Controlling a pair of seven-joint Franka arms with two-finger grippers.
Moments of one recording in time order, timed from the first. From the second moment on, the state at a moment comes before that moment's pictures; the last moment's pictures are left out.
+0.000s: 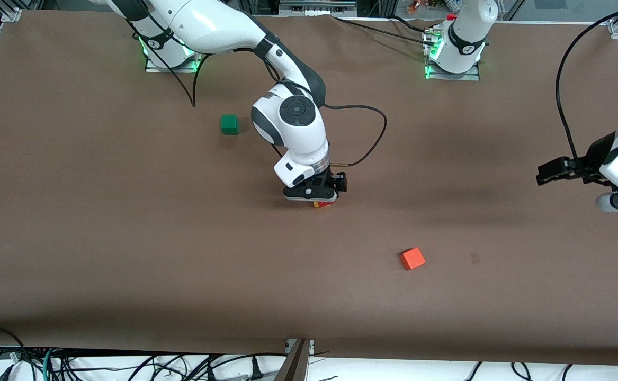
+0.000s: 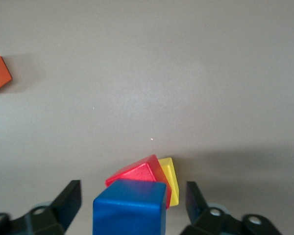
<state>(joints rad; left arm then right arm) -0.03 0.26 0.03 -1.37 -0.01 1.56 -0.08 0.71 0.81 0.08 -1.25 -0.10 2.31 0.94</state>
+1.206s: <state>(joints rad) 0.02 0.22 -0.02 -1.44 -0.01 1.61 -0.08 0.48 0.20 -0.08 -1.39 0.09 1.56 0.39</state>
